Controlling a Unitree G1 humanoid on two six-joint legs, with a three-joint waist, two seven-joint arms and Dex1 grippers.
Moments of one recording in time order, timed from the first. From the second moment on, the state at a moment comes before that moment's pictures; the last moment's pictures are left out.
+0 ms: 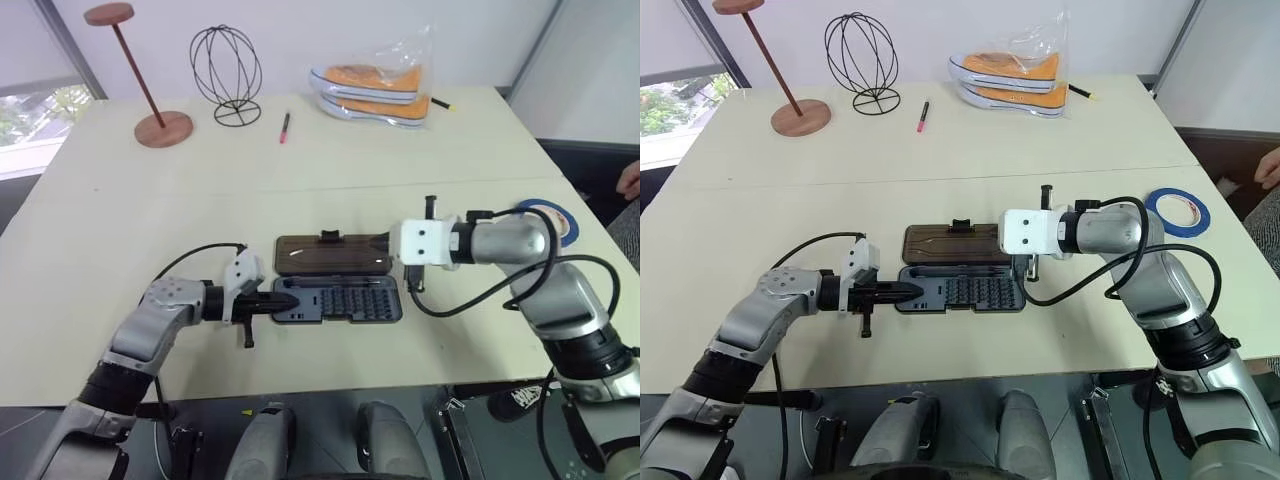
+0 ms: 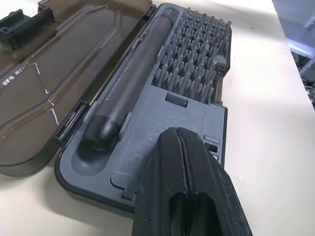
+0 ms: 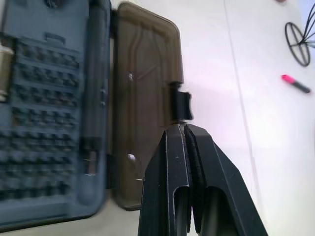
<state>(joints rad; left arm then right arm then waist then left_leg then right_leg) -0.32 0.60 -0.20 0.01 -0.35 0.36 -1.13 -0.52 -0.73 0.19 -0.30 -0.13 0.28 1.08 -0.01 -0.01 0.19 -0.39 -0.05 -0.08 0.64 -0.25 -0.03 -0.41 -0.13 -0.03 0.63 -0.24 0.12</state>
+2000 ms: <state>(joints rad) -0.22 0.60 -0.14 -0.10 -0.33 0.36 -0.99 -1.17 -0.42 0.29 1.22 -0.22 -0.08 1.18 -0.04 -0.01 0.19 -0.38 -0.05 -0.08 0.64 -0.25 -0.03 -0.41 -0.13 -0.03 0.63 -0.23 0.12</state>
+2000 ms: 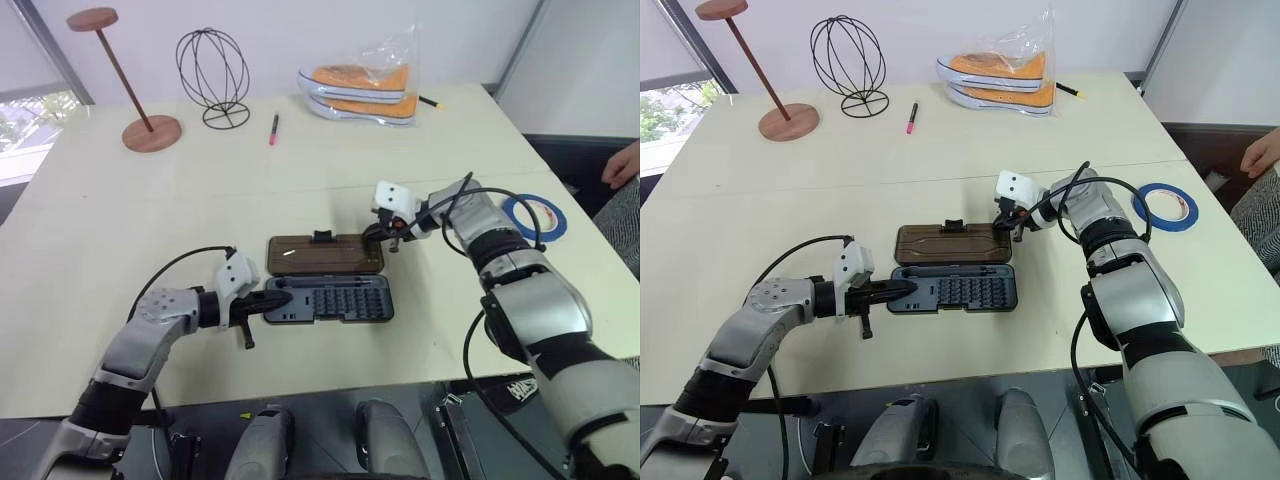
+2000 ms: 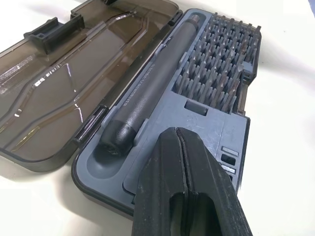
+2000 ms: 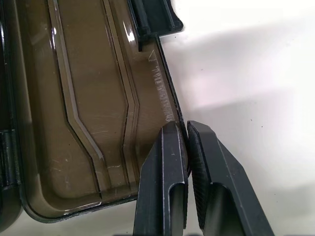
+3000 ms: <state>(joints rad) -0.30 0.59 -0.18 -0.03 -0.33 0.35 -1.03 -0.65 -0.66 0.22 0.03 -0.28 0.10 0.96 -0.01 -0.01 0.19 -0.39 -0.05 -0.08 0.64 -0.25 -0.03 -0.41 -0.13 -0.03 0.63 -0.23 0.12</state>
